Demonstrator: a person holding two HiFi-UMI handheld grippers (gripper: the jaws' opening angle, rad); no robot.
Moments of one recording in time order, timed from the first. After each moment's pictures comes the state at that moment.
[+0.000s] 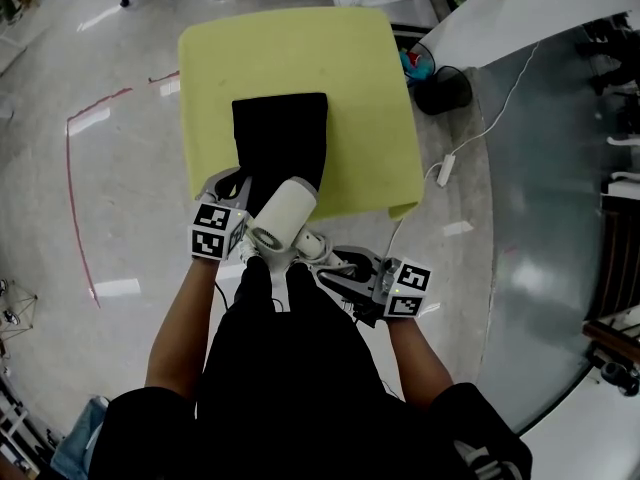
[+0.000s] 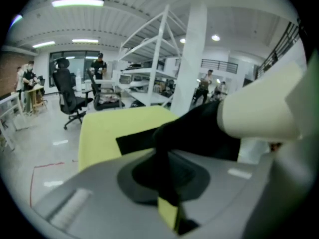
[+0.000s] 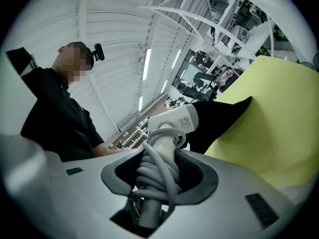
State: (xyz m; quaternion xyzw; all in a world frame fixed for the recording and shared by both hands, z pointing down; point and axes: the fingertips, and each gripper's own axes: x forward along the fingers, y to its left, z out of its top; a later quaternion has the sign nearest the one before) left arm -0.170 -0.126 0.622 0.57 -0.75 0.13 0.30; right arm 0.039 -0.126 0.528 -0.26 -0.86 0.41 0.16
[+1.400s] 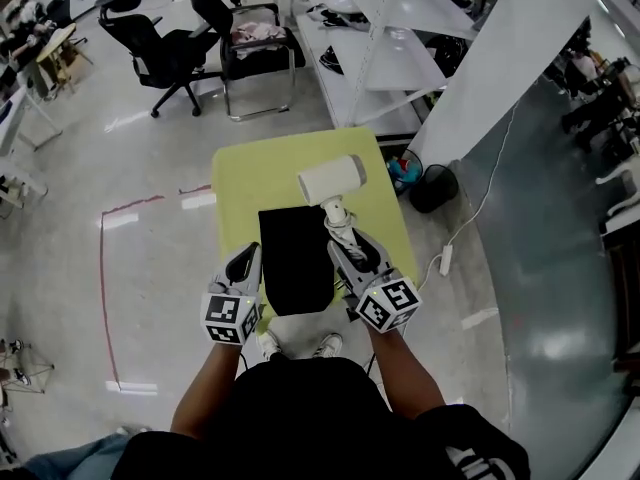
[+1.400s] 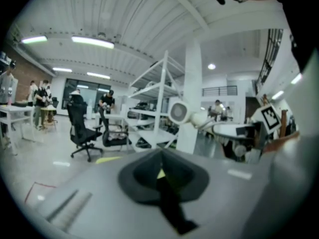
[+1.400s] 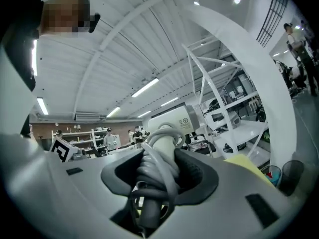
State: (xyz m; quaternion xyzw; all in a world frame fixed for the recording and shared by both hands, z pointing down) left arm -0.192 -0.118 0.438 0.54 -0.83 0.03 0.13; right arm -0.096 -0.251 0.408 0.01 -0.99 0.16 0.02
